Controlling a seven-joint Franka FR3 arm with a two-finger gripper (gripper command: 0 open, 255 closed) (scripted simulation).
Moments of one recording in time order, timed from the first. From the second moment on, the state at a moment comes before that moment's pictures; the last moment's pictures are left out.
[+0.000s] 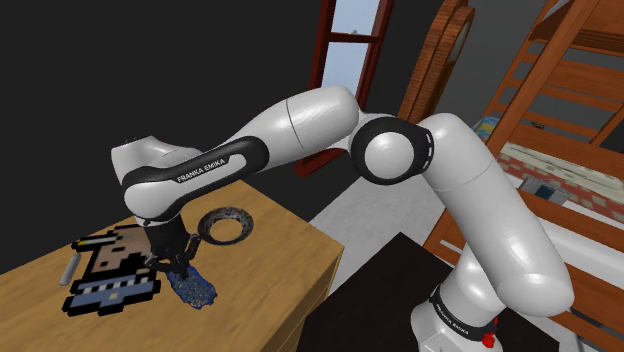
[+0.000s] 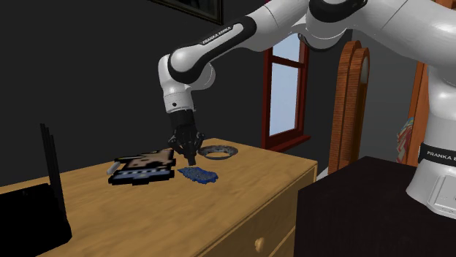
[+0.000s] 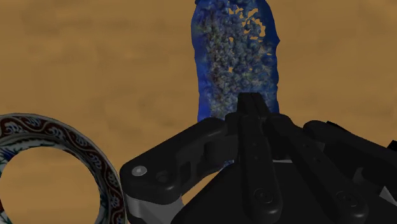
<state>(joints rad) 0.41 0.92 0.36 -1.25 -0.13 1.86 0.66</state>
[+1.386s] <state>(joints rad) 0.41 0.72 0.33 -1.74 -0.23 2.34 0.74</state>
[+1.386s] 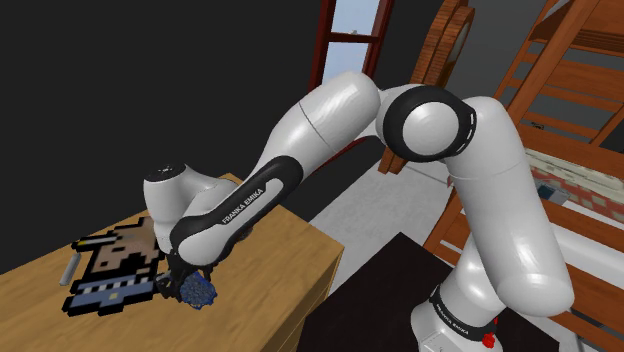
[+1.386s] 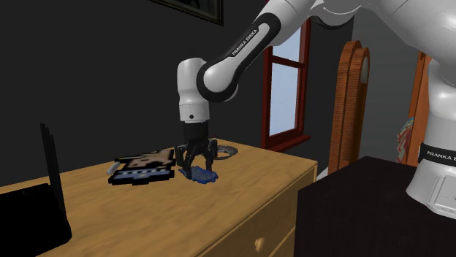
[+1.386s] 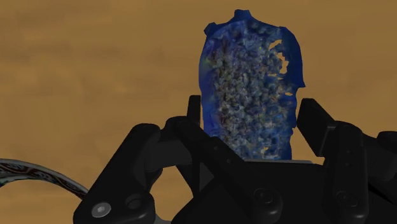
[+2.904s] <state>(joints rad) 0.39 0.60 0.37 -1.74 -0.19 2.23 0.72</state>
